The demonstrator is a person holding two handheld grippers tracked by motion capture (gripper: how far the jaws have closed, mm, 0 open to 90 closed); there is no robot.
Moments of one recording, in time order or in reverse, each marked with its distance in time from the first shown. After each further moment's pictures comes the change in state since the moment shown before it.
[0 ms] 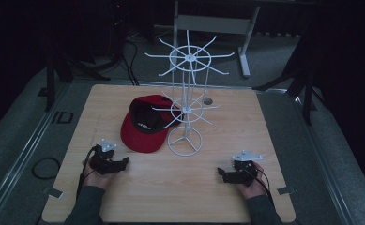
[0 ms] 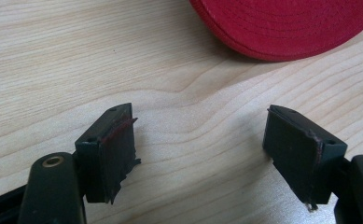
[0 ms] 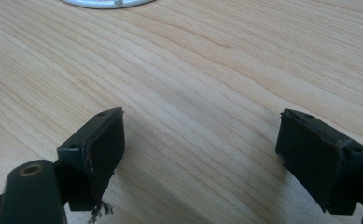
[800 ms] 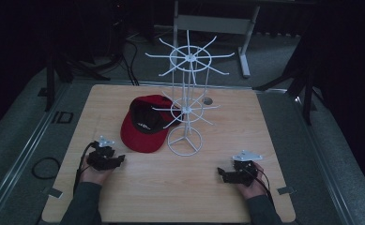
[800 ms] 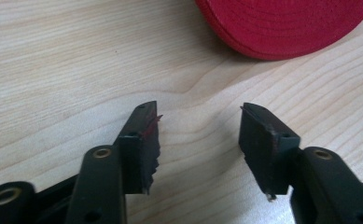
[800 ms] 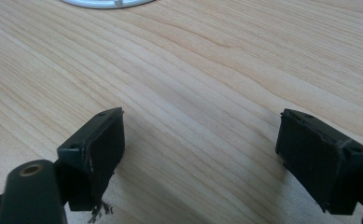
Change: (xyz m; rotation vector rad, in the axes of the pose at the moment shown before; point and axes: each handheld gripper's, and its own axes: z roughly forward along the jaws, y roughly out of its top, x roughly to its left) left arm 0.015 0.010 -0.005 0.063 -0.074 0.013; right arm 0.000 0.000 0.000 0.000 0.000 0.000
